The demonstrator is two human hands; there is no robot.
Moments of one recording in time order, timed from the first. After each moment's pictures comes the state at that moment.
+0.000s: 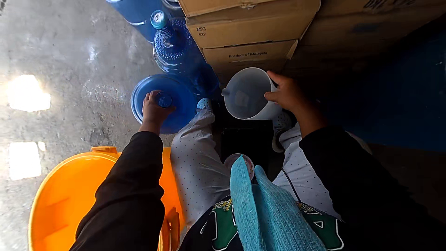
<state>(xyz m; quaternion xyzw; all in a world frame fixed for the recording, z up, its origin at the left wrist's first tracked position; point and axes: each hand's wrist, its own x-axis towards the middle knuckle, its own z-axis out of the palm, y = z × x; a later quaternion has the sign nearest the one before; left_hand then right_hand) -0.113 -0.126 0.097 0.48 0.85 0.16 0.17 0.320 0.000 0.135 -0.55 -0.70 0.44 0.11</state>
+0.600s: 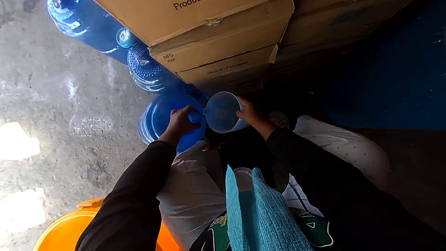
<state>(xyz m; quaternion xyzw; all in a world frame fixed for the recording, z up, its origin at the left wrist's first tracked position) -0.029 -0.033 0.062 0.70 0.66 0.03 0.27 0.260 0.005 0.032 -0.61 -0.66 0.43 0.07</state>
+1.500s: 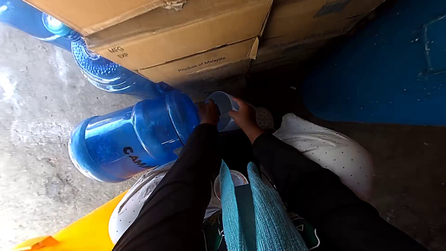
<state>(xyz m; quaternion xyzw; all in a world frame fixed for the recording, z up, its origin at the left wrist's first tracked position) 0.150 0.028 -0.047 0.62 0.71 -0.24 0.24 0.288 -0.002 -0.017 -0.69 -0.55 0.44 0.15</state>
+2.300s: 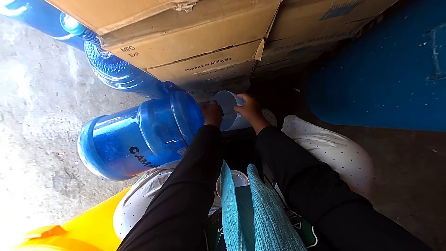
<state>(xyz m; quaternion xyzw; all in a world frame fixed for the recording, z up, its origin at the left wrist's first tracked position) 0.146 0.023 -0.043 0.61 0.73 -0.20 0.25 0.300 0.028 -0.024 -0.68 -0.54 0.48 0.13</state>
